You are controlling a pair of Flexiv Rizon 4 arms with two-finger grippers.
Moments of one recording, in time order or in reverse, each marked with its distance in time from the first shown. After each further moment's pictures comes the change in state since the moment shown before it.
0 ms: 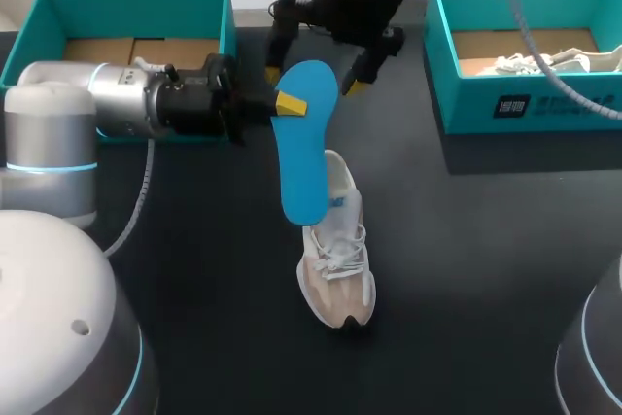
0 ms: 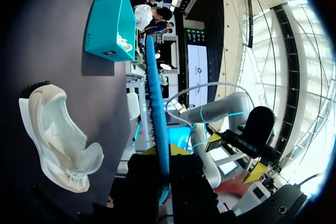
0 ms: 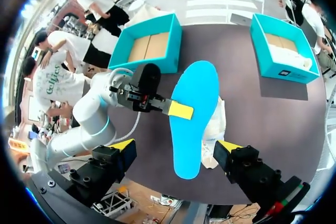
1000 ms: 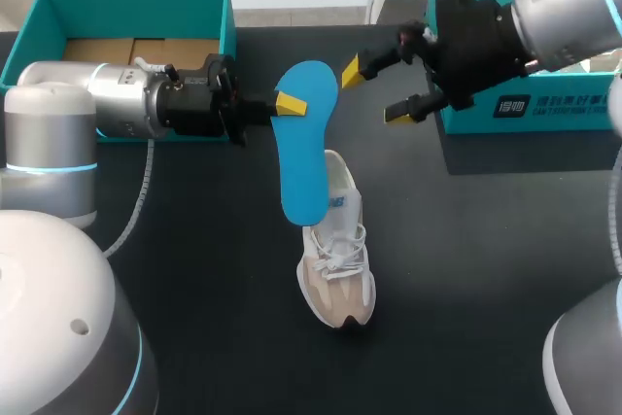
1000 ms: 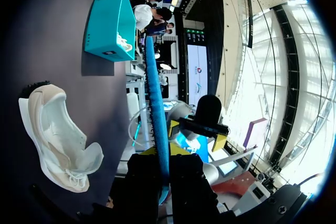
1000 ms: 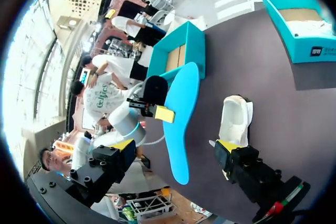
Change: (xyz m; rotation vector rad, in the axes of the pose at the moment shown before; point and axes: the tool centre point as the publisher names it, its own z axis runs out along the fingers) left arm 0.000 0.000 0.000 0.000 0.000 0.000; right arm -0.073 0.000 0.008 -0.079 0.551 0.074
